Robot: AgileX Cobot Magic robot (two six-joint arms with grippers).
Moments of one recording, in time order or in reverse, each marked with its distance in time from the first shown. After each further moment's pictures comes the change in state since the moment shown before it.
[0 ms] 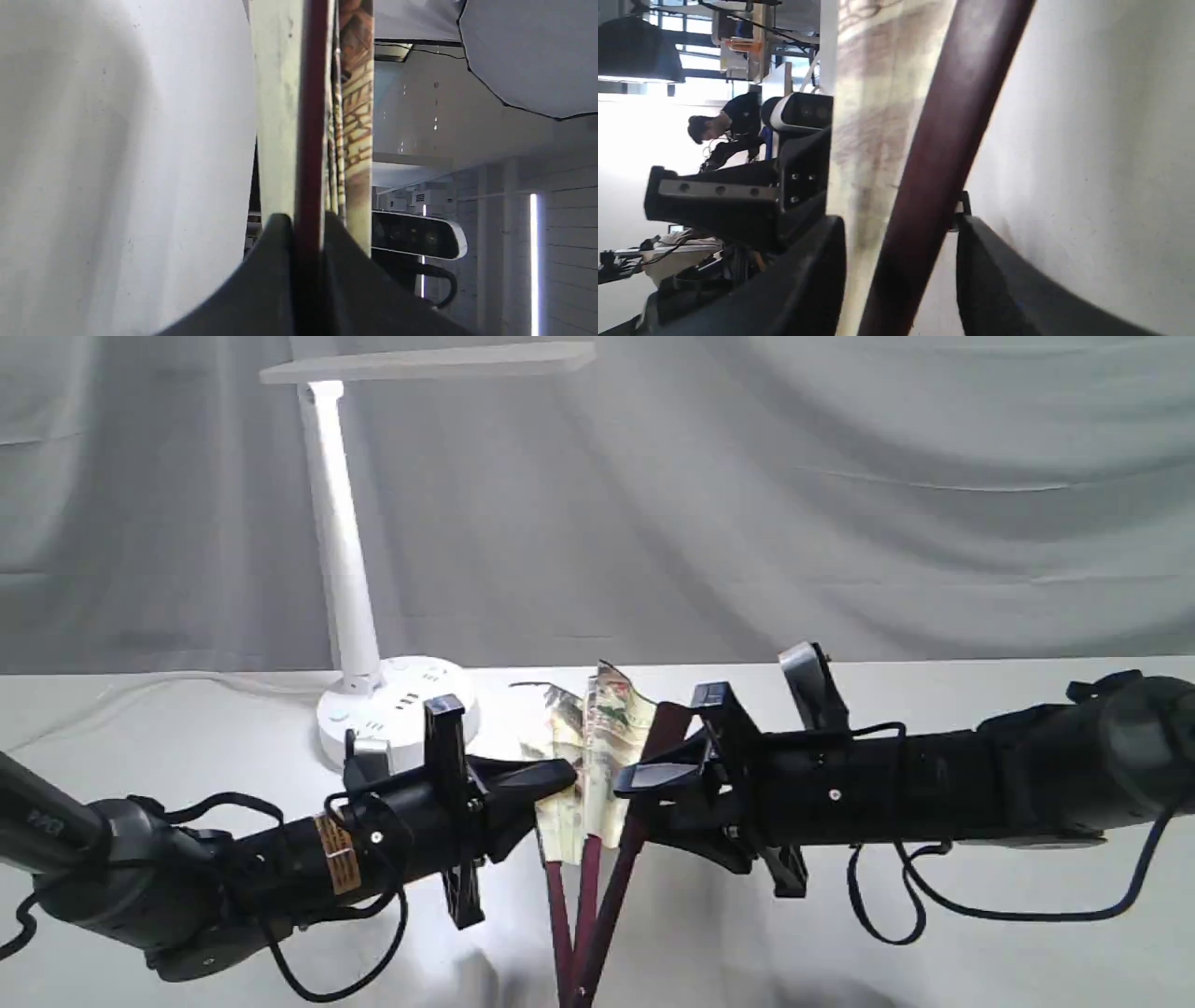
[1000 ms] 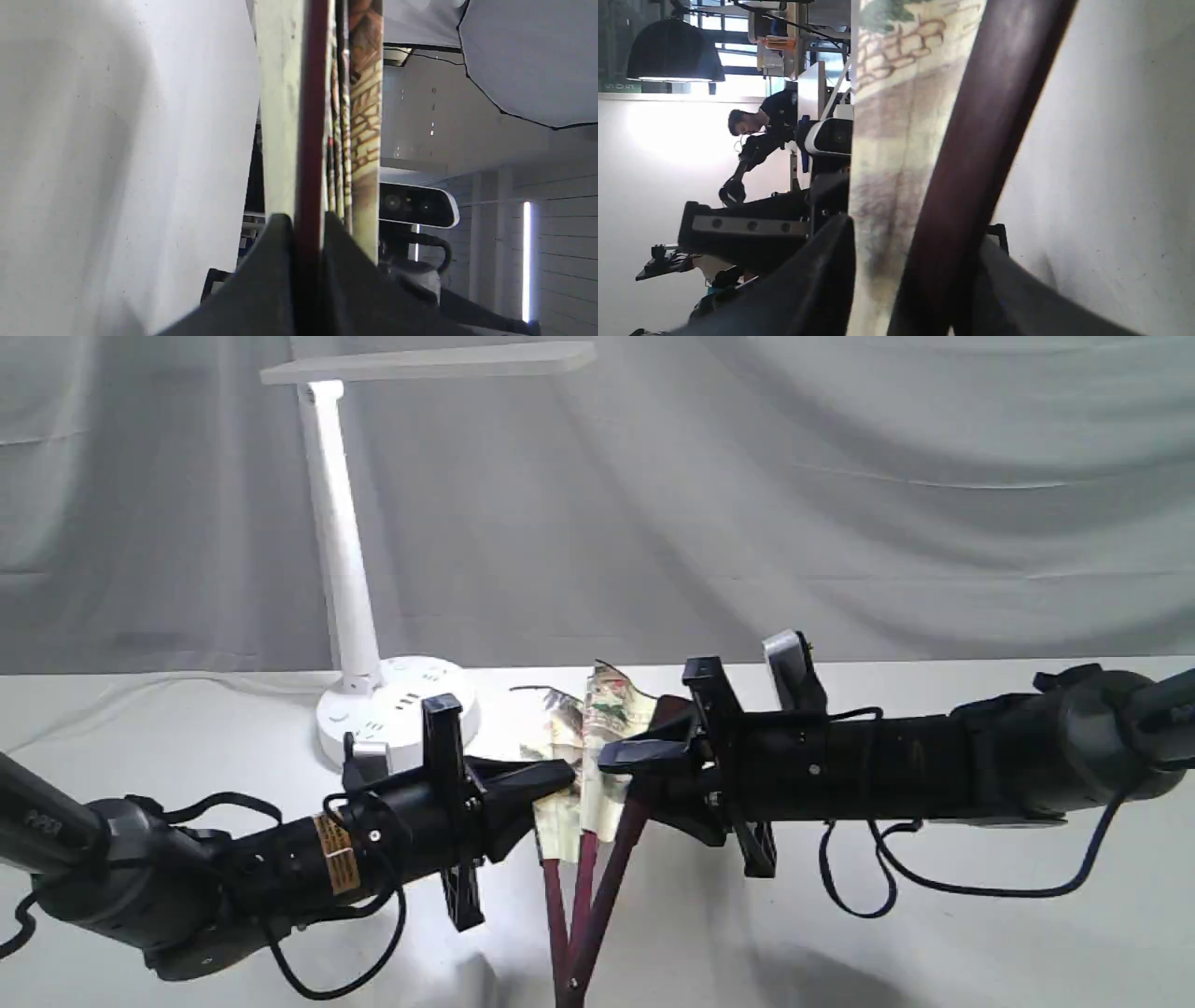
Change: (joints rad) left arm 0.002 0.000 0.000 0.002 0.002 -0.031; right arm 0.000 0.085 -0.119 0.006 0.075 0.079
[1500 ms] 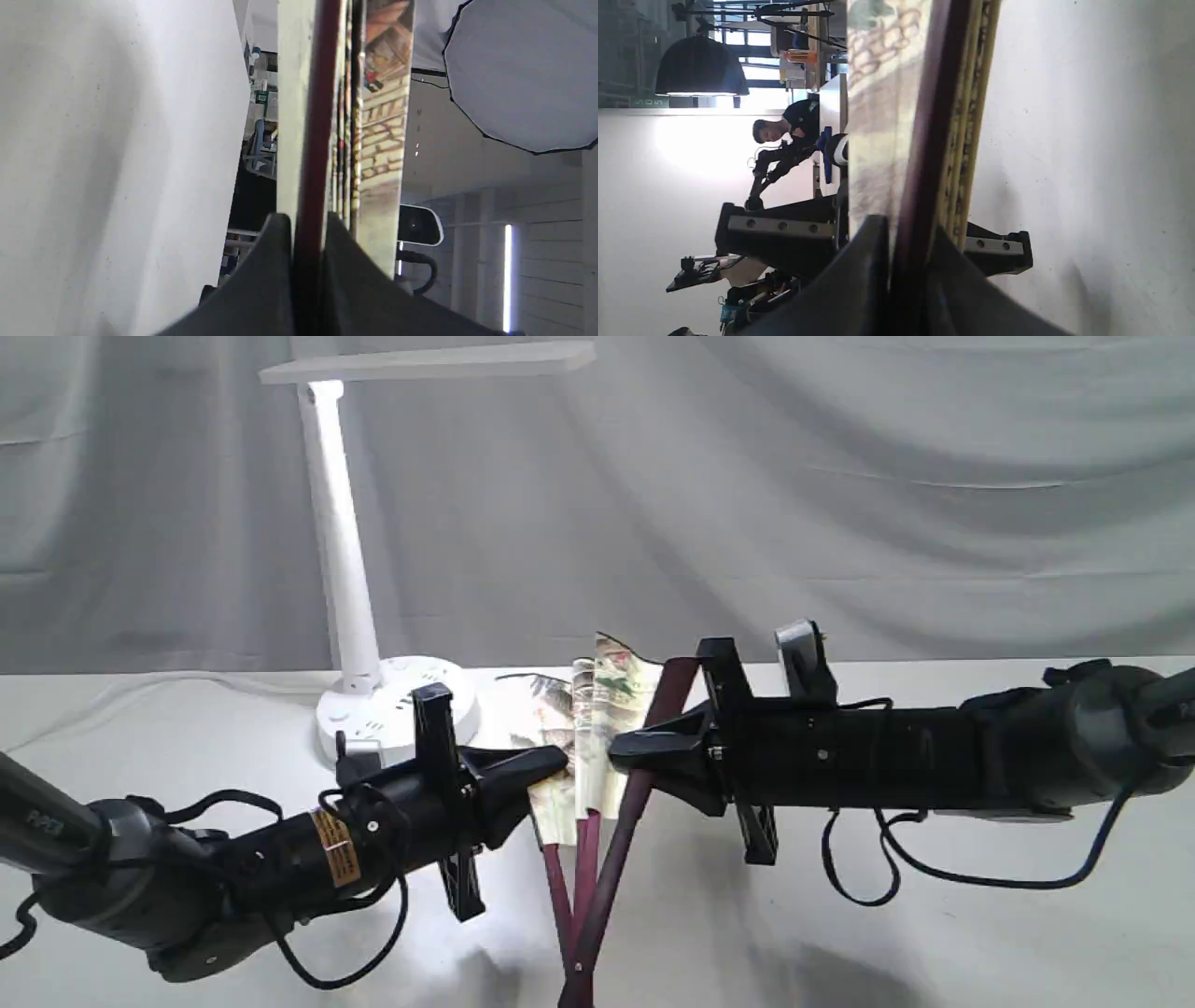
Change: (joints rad) left arm 0.000 0.000 0.000 -0.062 0.000 -0.022; right arm -0.011 0.000 -0.008 0.030 0.022 0.023
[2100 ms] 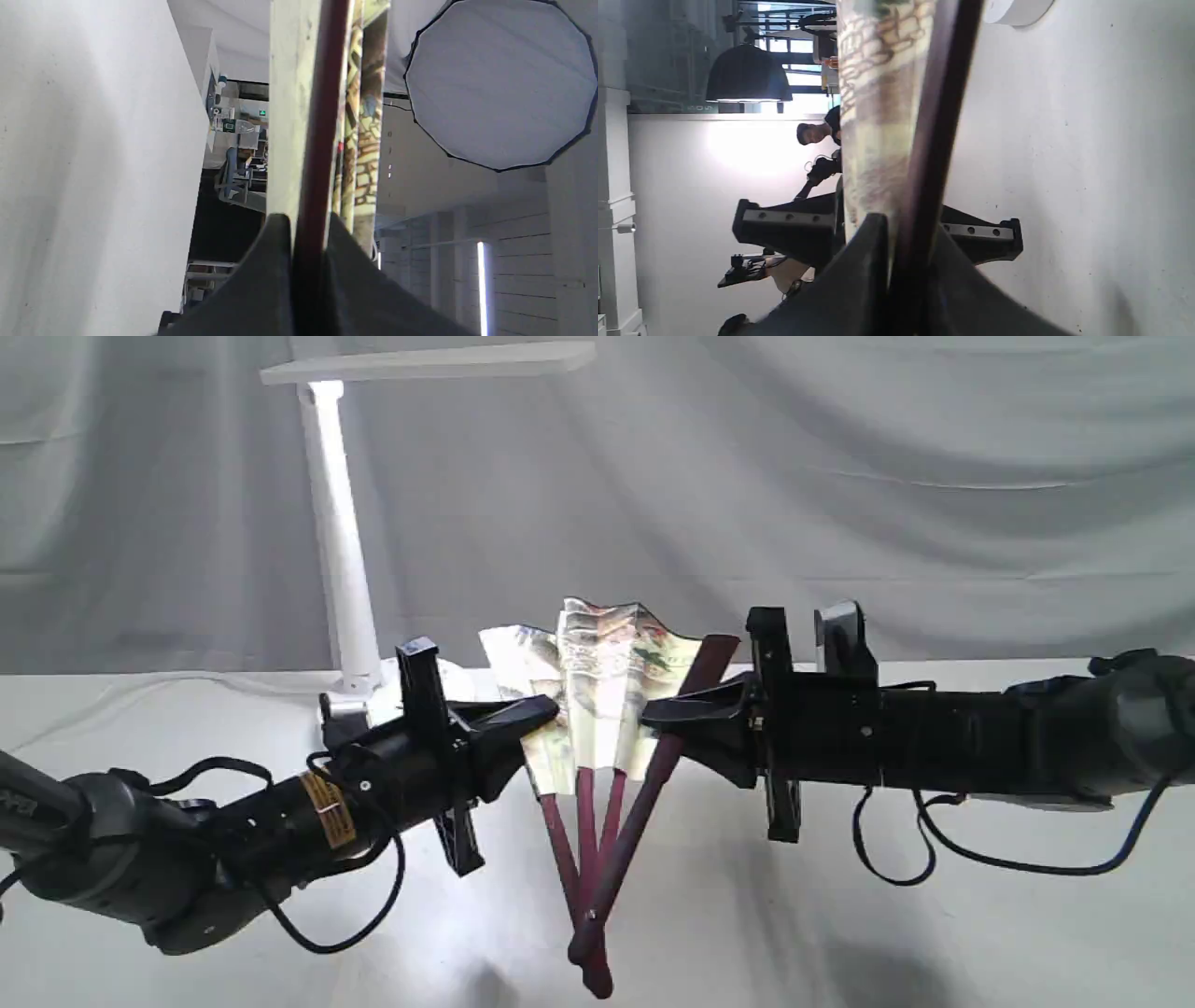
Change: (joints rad) left arm -0.002 -0.062 0.000 -0.073 0.013 0.002; right arm -0.075 0.000 -0.010 0.002 0.111 0.024
